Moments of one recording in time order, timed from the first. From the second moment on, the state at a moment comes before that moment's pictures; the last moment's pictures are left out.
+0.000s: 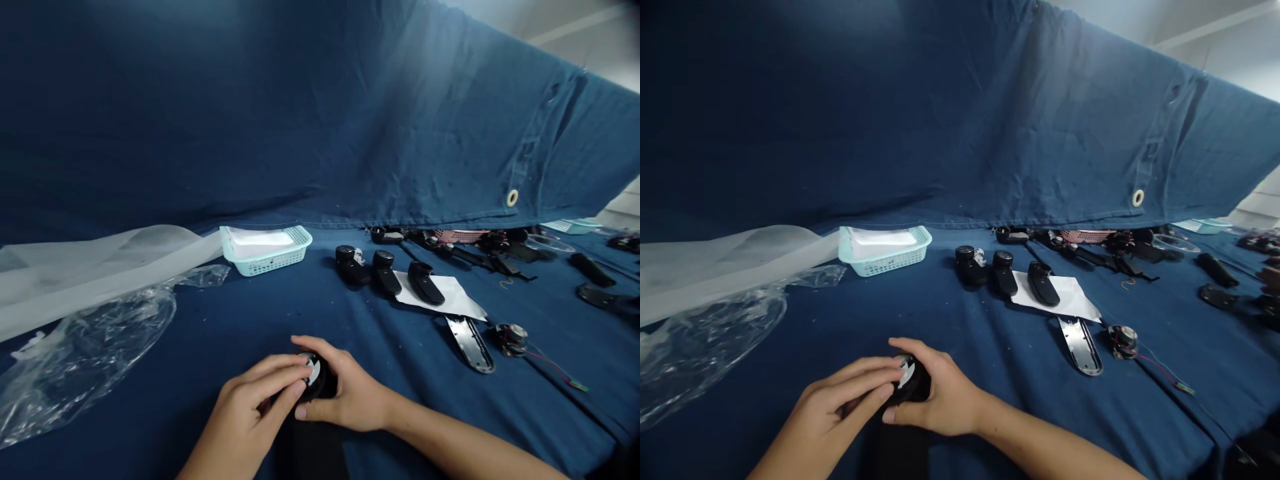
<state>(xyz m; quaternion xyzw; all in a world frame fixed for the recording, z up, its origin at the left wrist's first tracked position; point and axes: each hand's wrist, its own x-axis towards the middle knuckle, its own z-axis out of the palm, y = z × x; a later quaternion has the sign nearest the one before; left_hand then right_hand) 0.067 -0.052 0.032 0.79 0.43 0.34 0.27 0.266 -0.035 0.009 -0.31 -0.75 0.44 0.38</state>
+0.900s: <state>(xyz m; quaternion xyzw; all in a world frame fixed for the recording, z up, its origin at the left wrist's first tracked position) 0.063 -0.056 0.033 0.79 0.42 0.34 0.30 0.287 -0.041 0.020 -0.30 -0.80 0.33 0.39</state>
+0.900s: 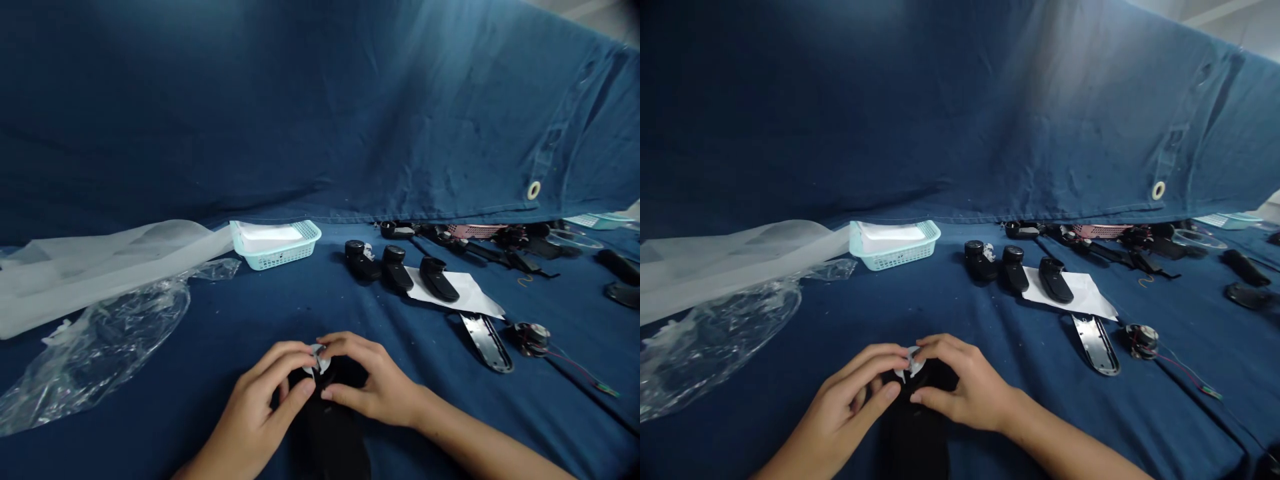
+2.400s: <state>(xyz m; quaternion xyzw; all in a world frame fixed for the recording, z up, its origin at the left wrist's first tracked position) 0.057 -0.064 0.016 0.81 0.44 0.37 0.13 0.285 -0.044 0.015 -0.32 -0.87 0.21 0.33</state>
